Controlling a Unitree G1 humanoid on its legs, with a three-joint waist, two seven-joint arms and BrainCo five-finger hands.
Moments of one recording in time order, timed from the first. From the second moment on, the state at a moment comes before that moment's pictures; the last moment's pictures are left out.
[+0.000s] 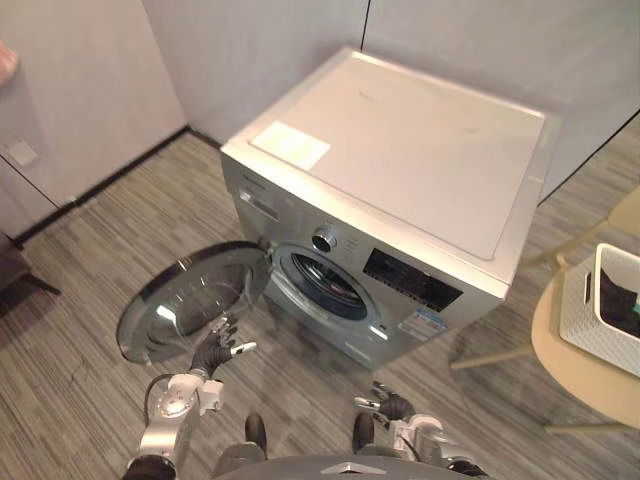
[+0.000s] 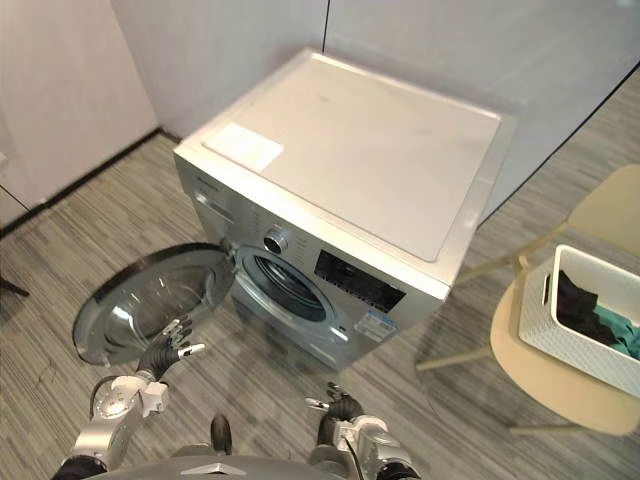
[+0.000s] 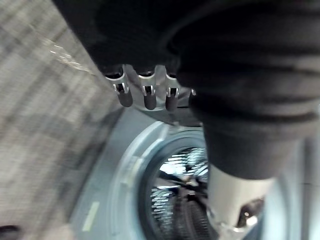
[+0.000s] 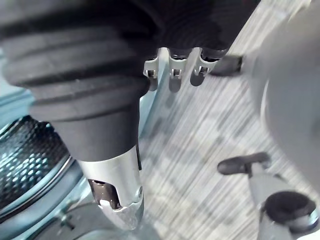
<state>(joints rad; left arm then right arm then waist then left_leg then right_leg) -0.04 0.26 -0.13 0.70 -0.18 -0.09 -0.19 -0.04 -0.17 -0.01 1.00 0.23 0.00 0.21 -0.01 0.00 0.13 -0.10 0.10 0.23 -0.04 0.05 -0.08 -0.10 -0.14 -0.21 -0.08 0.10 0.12</state>
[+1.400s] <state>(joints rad) -0.05 0.04 0.11 0.97 0.33 -0.01 0.22 -0.12 -0.08 -0.08 1.09 -0.14 0.02 -0.07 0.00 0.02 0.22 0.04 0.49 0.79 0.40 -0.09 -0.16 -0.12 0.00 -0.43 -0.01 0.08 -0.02</state>
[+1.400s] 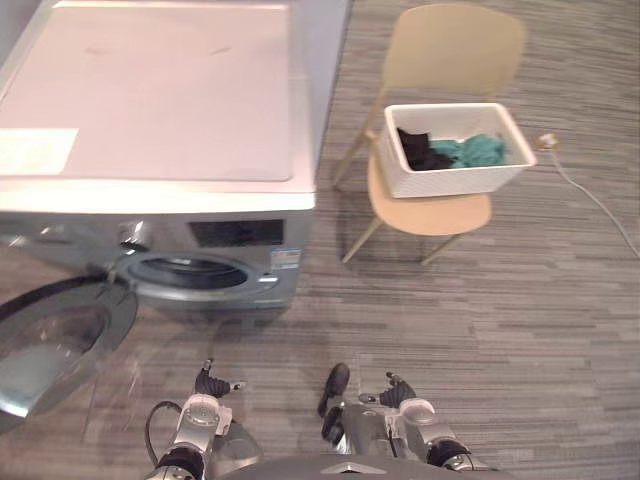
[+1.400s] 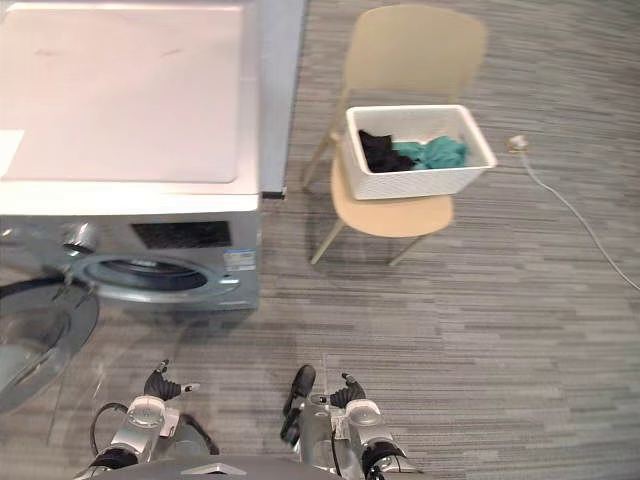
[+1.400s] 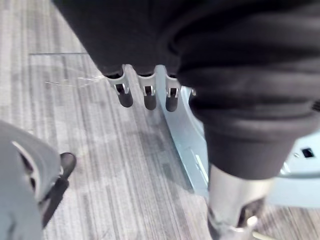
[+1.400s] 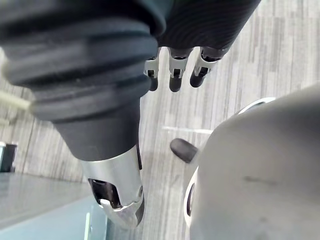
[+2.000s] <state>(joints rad) 0.10 0.00 0.31 0.96 0.18 -0.03 0.23 -0.07 -0.15 -0.30 1.11 -0.07 0.03 -0.07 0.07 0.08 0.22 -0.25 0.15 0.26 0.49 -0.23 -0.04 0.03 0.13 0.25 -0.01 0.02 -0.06</state>
